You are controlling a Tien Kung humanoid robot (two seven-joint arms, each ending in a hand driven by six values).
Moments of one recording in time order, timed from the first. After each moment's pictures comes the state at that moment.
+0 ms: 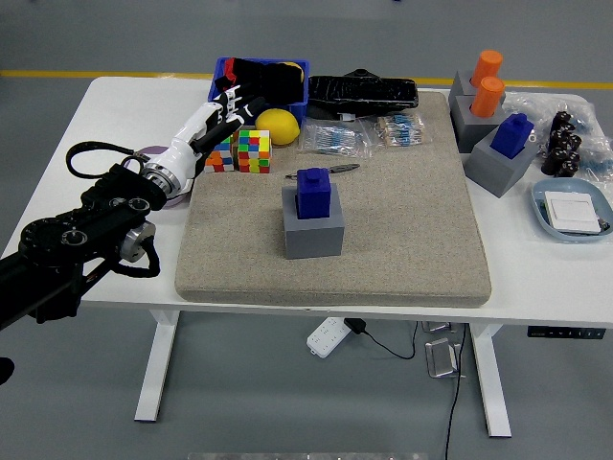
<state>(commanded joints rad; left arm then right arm) -0.90 0.27 -0.37 -0.75 0.47 0.17 -0.34 0.00 -0.48 1.11 0.25 -1.18 0.23 -0.21</state>
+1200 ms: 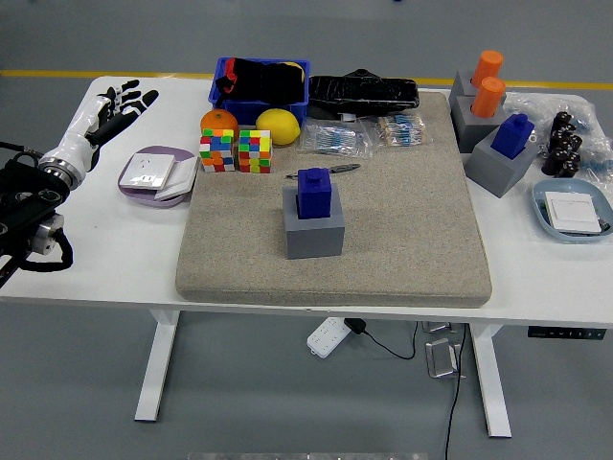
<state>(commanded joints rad) -0.91 0.43 -0.33 -0.63 0.46 0.17 -0.33 0.01 -0.49 1.12 0.25 -1.17 0.21 -0.22</state>
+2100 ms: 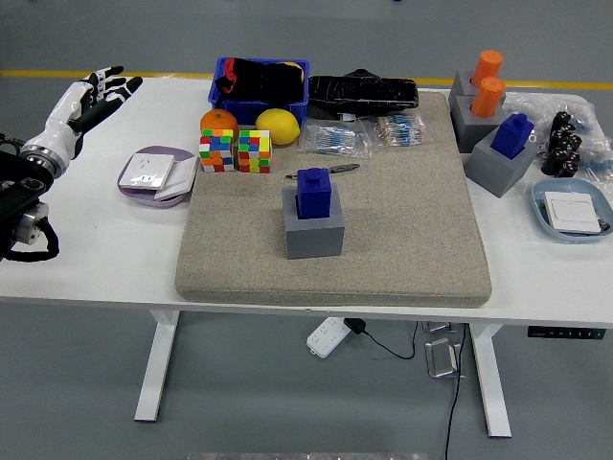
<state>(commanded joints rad) -0.92 0.46 -0.34 -0.63 0.46 0.16 -0.32 0.02 -0.50 1.13 0.26 -1.17 0.21 -0.23</state>
